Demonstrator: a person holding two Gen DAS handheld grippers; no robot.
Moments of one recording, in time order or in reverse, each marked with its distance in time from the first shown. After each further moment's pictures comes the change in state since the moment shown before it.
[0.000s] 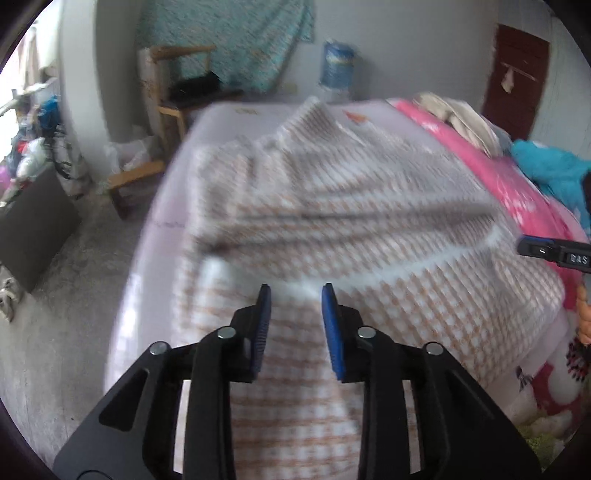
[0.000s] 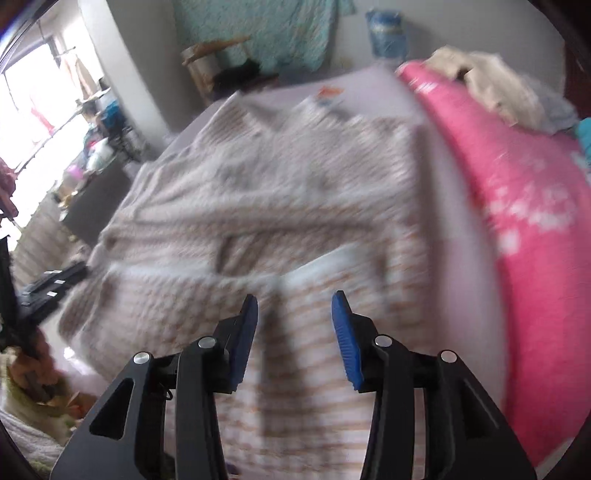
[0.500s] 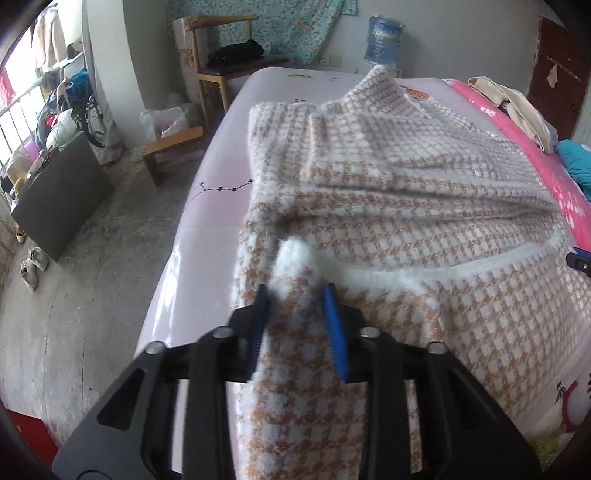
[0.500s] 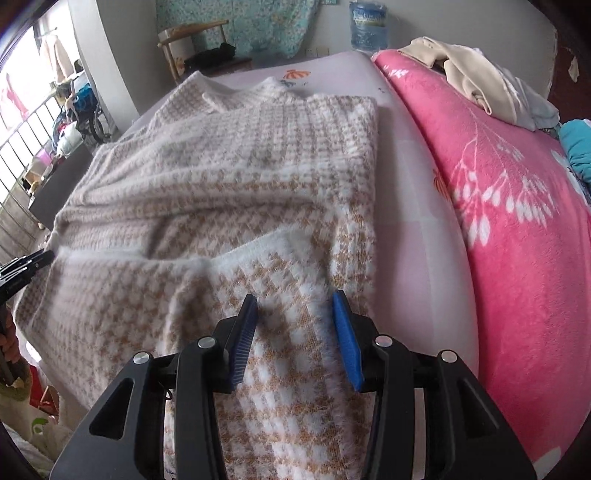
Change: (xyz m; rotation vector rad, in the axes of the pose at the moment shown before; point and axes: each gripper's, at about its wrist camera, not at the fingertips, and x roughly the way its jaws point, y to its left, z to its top) left arm 0.044 0.032 -0.001 -0.059 0.138 0.114; right arm 0.027 -0.021 -0.006 -0.020 0.068 -0.101
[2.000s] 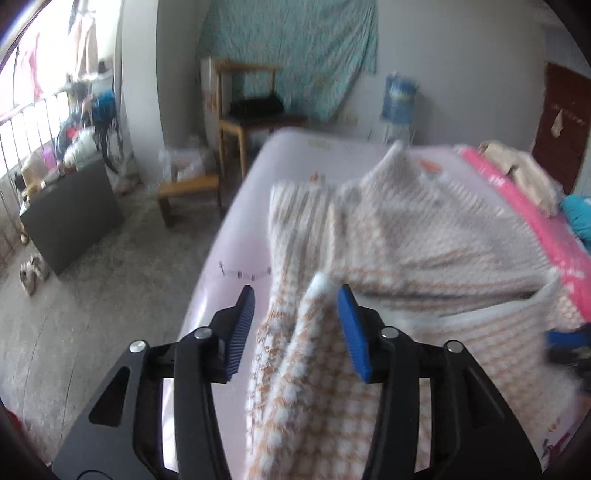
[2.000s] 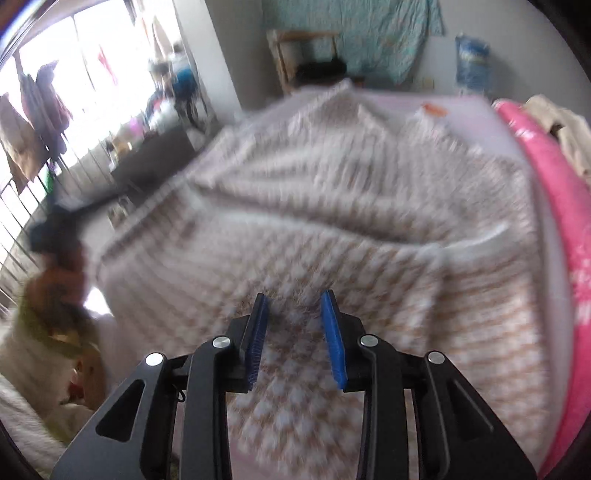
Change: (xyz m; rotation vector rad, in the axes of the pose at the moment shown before) left arm -0.026 0.004 0.028 -0.086 -0.270 0.003; right arm 0.022 0.114 0.012 -0.239 -0.038 0.269
